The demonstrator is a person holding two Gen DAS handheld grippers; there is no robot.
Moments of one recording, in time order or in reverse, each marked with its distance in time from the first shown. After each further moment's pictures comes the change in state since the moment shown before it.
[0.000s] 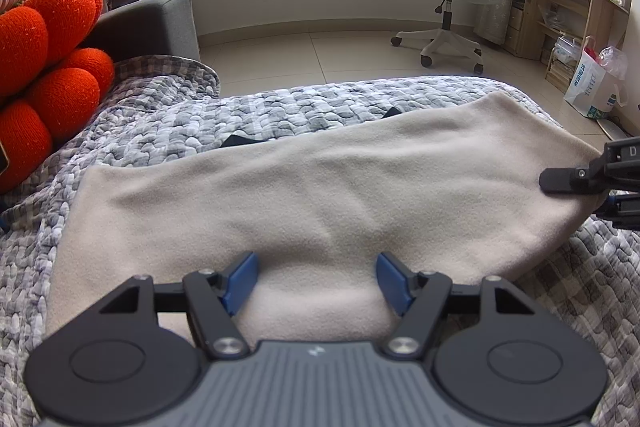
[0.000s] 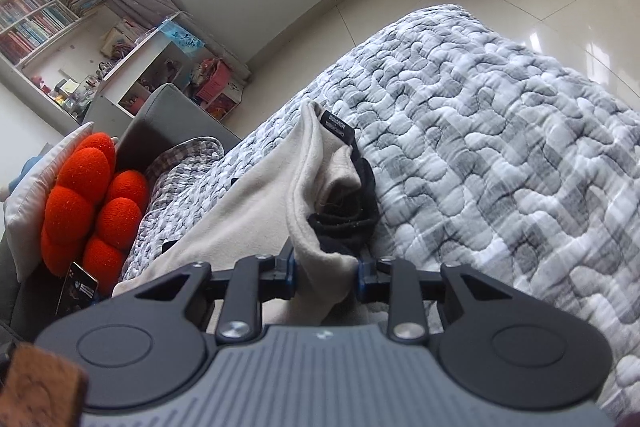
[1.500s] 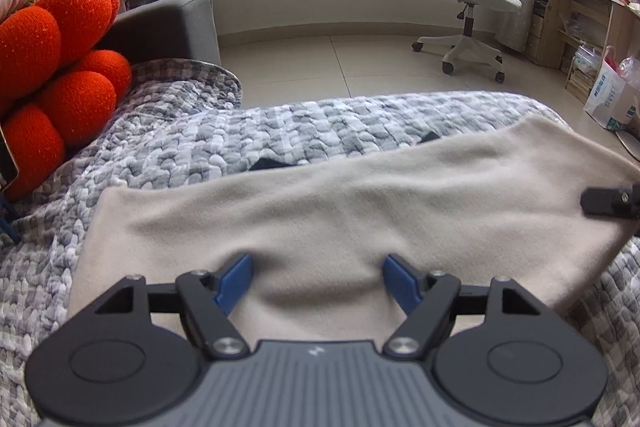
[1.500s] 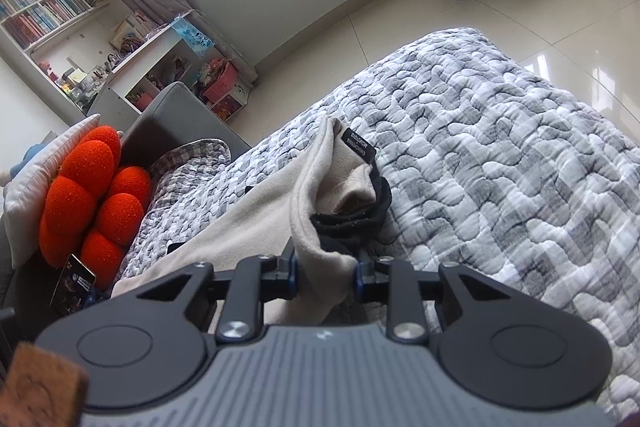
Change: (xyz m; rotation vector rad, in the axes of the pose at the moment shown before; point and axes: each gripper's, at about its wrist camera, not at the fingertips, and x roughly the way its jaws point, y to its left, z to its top) left arm 0.019 0.016 0.025 -0.022 -0.013 0.078; right arm -0.002 0.013 0.008 -0.067 -0.021 -0.002
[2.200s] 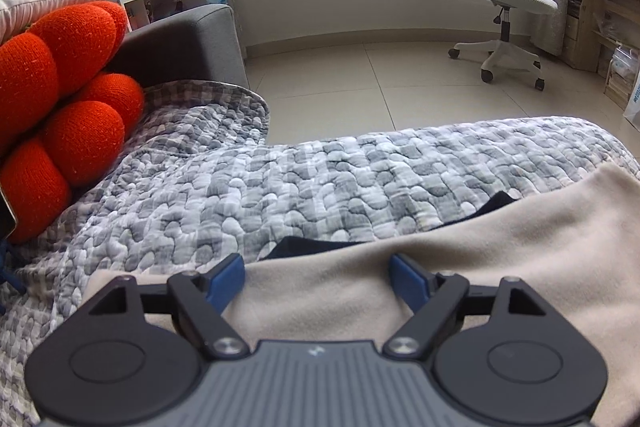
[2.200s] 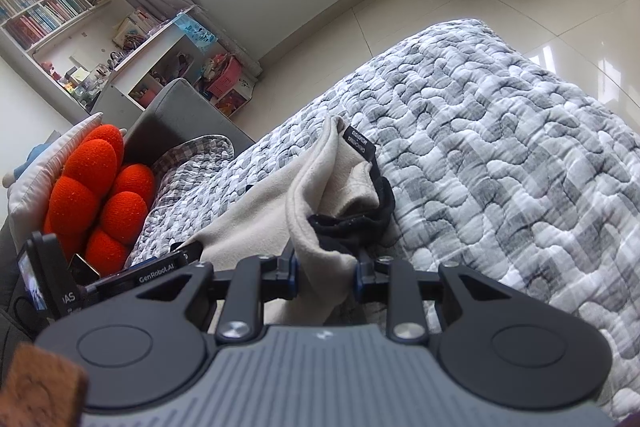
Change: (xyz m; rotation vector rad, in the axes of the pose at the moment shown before) left arm 0.055 0.003 0.041 -0.012 -0.013 0.090; right arm 0.005 -0.006 0.005 0.008 0.025 0.025
